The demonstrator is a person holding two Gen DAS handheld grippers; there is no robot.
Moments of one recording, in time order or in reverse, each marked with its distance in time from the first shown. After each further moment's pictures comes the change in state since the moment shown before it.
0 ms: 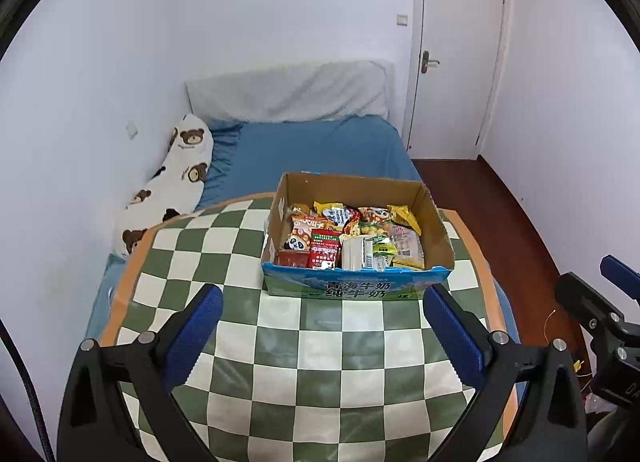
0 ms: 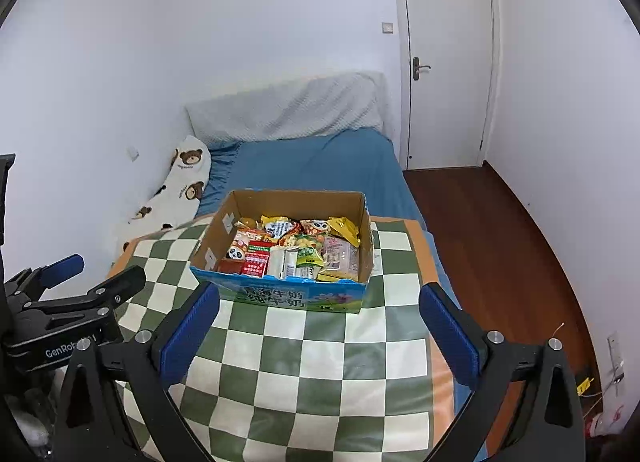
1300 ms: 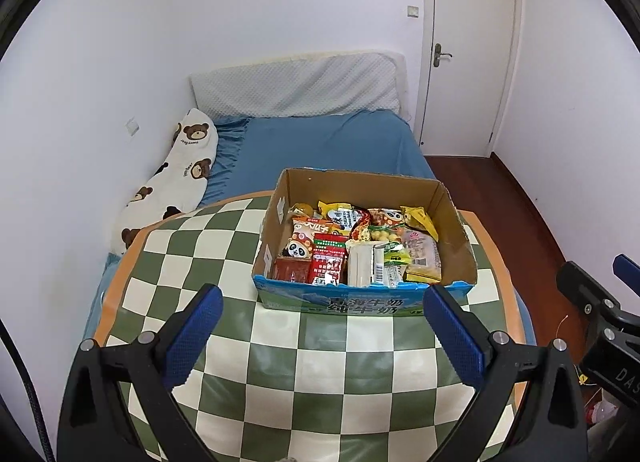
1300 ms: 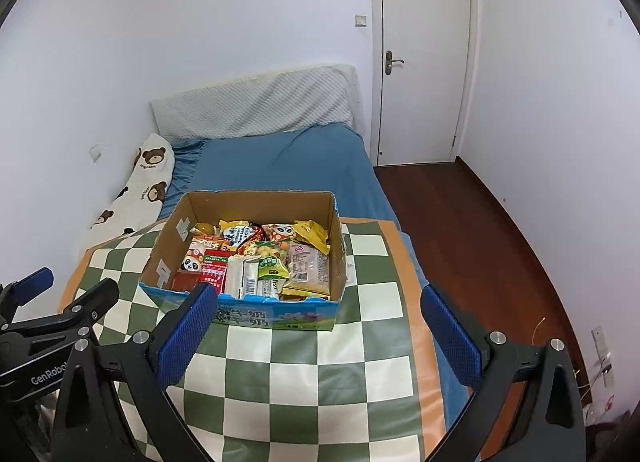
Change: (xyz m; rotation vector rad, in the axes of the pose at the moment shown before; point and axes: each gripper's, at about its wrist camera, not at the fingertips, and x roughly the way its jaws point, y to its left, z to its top) left arm 0.073 -0.011 0.009 -0.018 0.024 0.043; right arm 0.080 -0.015 0.012 0.027 0.021 -0.127
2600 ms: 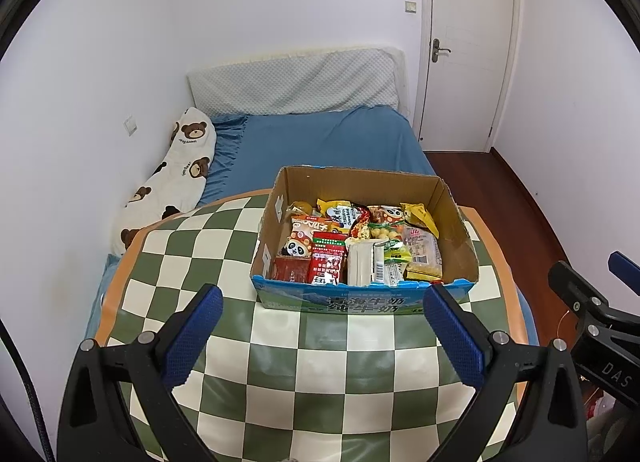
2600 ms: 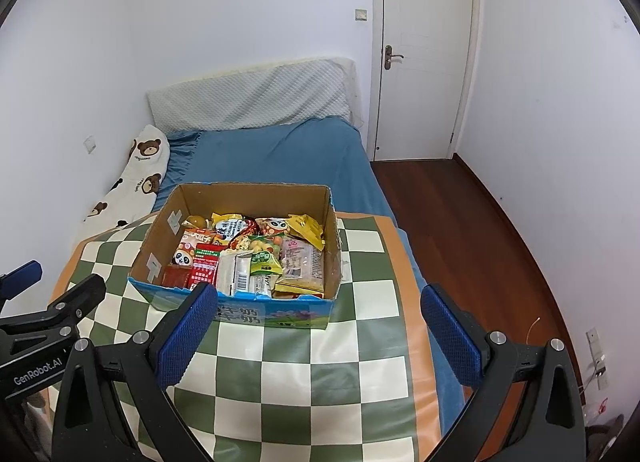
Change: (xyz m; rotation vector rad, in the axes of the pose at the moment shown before) left arm 0.008 -0.002 0.002 0.011 0.008 -0.005; right arm 0.011 0.000 -0.003 -0.012 0.020 -0.025
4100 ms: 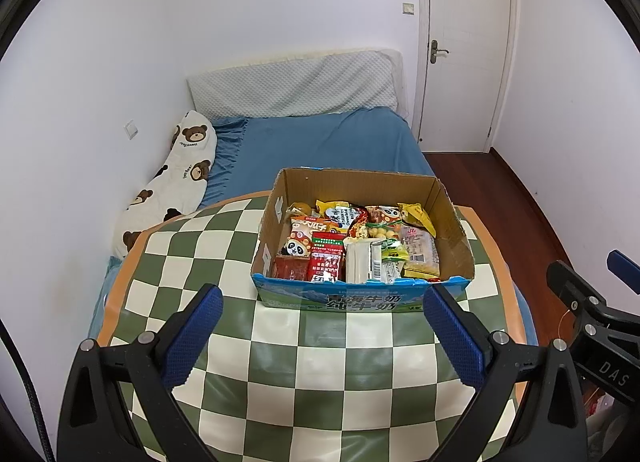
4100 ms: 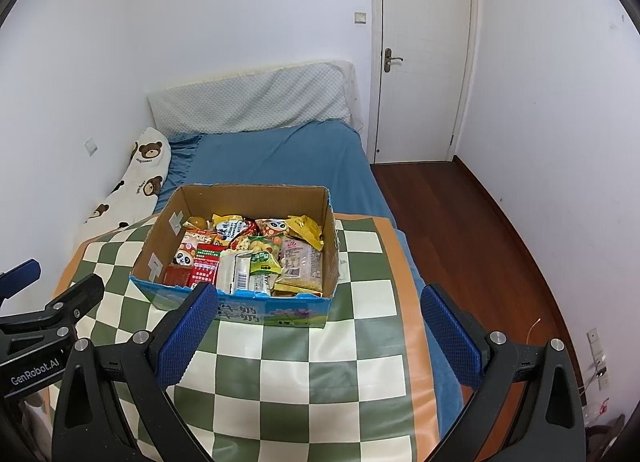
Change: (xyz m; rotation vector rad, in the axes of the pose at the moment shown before) left arm -0.007 -0.003 -0.005 0.005 -0.008 0.000; right arm -0.012 -0.007 -0.003 0.010 -0.008 -0.003
